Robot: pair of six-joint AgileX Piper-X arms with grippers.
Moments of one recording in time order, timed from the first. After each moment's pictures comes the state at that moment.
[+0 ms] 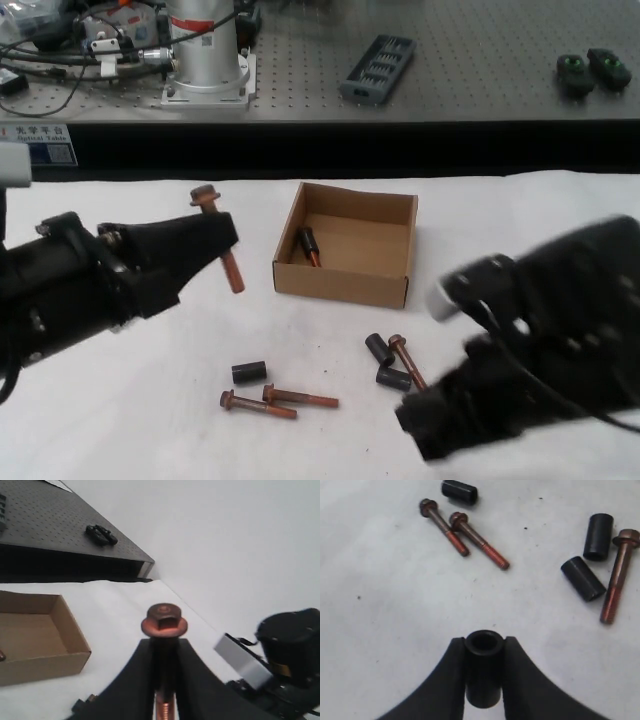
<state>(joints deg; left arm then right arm) -20.4 59.9 -22.7 -27.2 33.2 -31.2 41.1 73.8 -32.9 16.2 -18.5 3.9</state>
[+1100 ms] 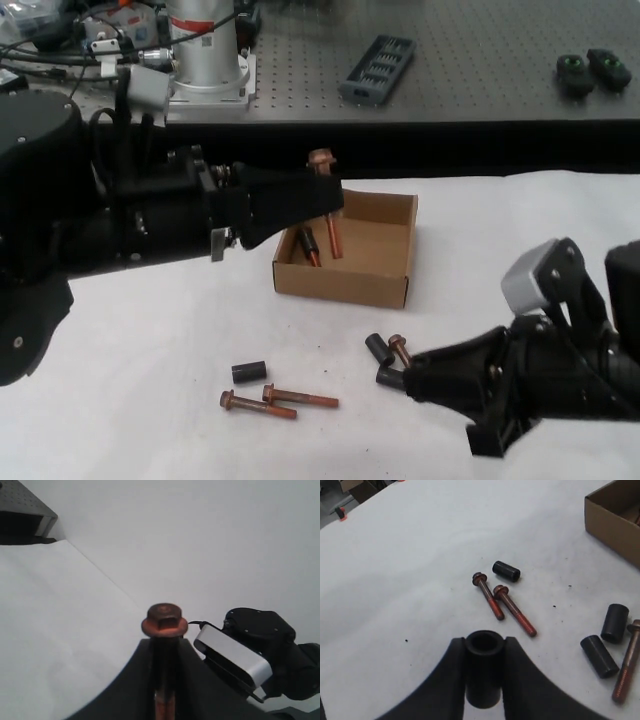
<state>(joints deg) -22.5 82.2 -39.8 -35.0 52.5 -38.4 34.8 70.3 -25.4 -5.2 -31.6 1.3</state>
